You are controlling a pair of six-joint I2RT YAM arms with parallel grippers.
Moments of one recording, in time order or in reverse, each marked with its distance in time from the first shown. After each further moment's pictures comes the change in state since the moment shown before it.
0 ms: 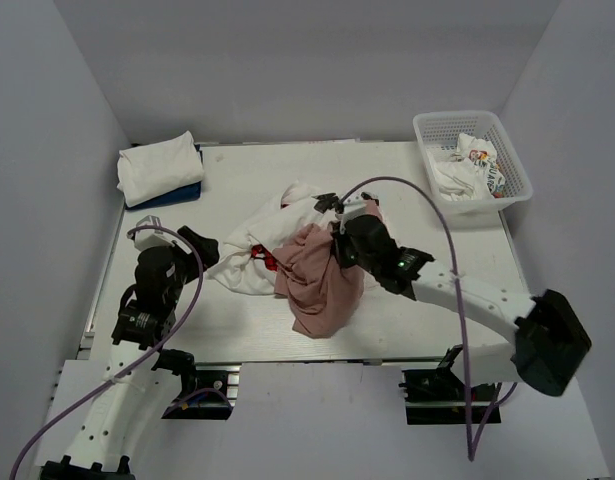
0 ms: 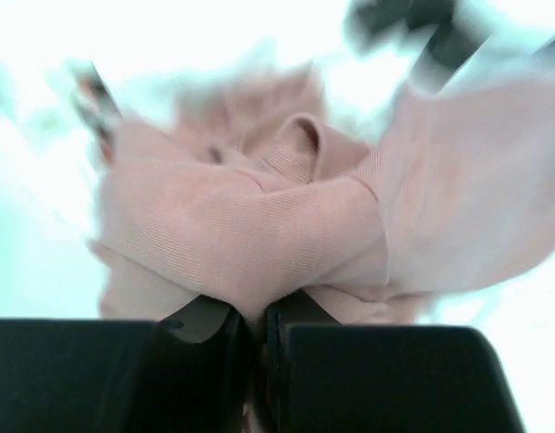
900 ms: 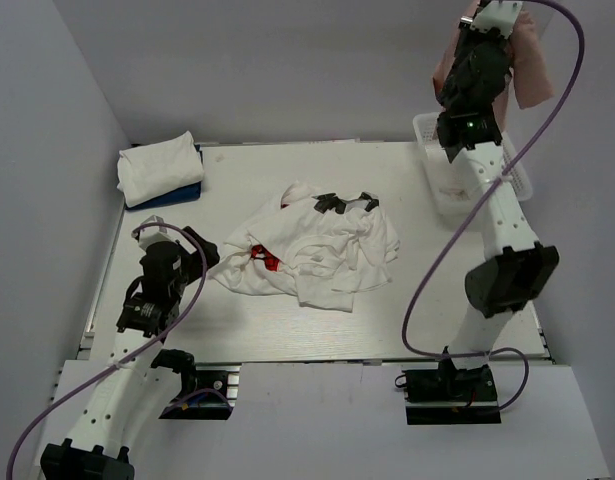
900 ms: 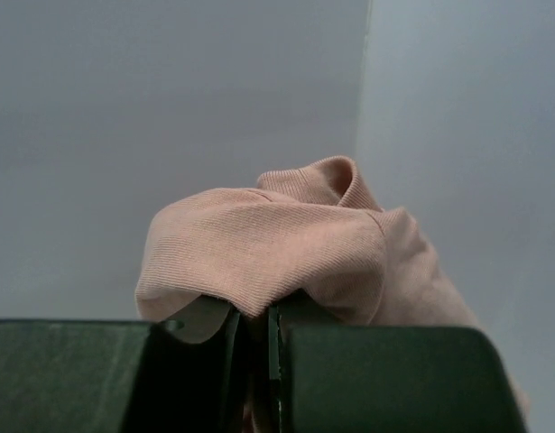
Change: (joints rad) left arm 0.000 0.079 0.000 -0.028 -0.051 -0.011; right arm -0.608 0.400 1.160 0.372 0.445 -0.551
